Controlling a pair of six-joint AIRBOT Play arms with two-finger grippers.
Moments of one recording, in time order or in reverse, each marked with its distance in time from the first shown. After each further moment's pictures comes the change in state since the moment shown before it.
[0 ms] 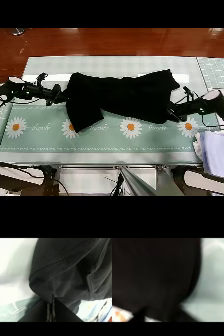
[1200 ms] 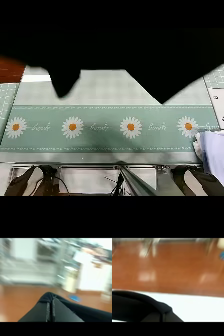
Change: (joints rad) left arm 0.289 0.940 0.824 0.094 0.106 -0.143; right arm -0.037 0.566 1.278 -0.230 0.437 0.126
